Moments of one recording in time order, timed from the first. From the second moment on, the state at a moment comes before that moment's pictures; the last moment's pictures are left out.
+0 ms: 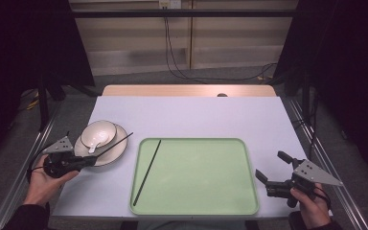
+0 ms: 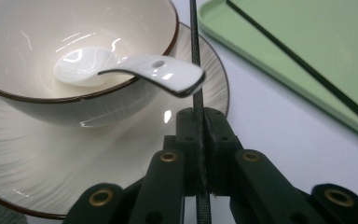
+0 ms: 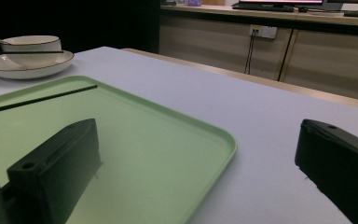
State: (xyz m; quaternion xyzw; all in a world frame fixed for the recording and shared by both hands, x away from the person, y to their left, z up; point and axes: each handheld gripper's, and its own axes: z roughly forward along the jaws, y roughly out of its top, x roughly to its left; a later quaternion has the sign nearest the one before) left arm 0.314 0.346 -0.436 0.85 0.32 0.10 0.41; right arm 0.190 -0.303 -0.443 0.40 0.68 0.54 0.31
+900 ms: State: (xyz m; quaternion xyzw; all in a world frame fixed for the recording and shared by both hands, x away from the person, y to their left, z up) left arm 0.266 0.300 -0.413 0.80 0.37 0.12 0.45; right arm 0.189 -0.303 -0.443 0.39 0.68 0.54 0.31
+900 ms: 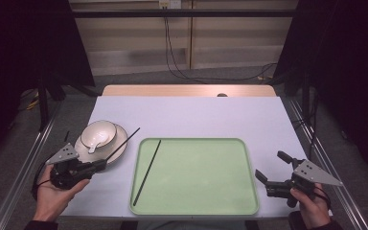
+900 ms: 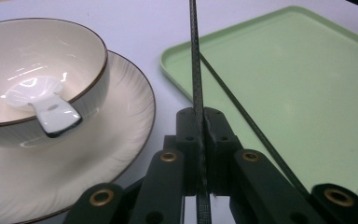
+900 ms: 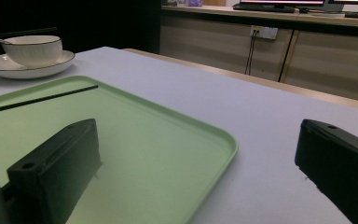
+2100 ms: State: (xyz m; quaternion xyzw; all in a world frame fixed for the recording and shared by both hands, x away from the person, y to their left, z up) left arm 0.240 0.215 -0.422 0.76 0.46 0.10 0.46; right arm 0.189 -0.302 -0.442 0.39 0.68 0.54 0.32
